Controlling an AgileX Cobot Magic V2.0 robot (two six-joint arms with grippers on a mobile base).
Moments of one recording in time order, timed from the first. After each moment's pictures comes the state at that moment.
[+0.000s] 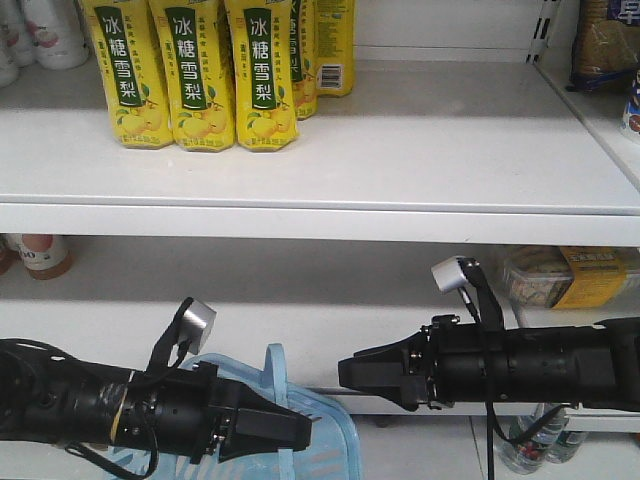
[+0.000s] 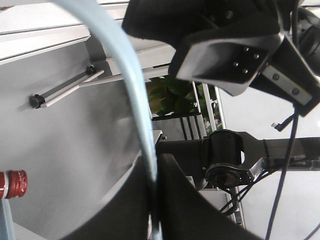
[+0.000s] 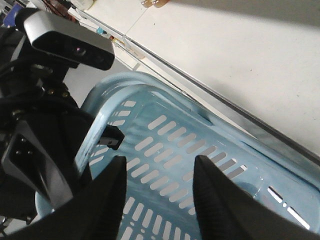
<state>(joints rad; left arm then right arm) -0.34 1.68 -0.59 1.41 -1.13 -1.97 0.19 1.60 -0.61 1.67 1.00 -1.66</state>
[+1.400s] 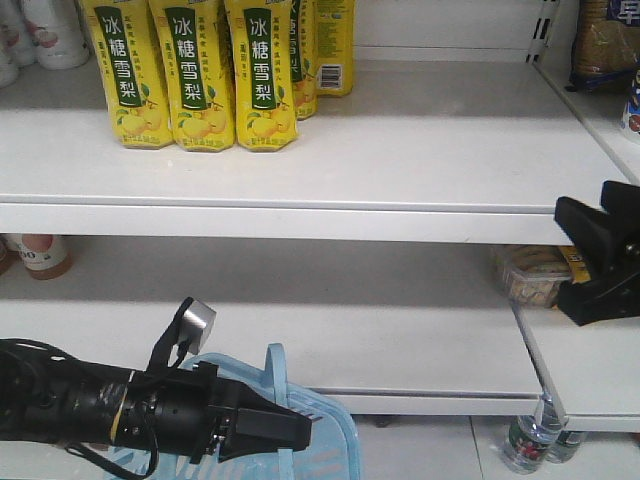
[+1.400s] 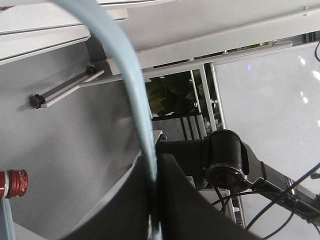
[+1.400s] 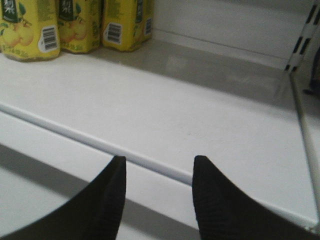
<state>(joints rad) -0.34 1.68 -0.59 1.41 -1.13 -1.97 0.19 0.80 -0.61 0.94 0.12 -1.09</state>
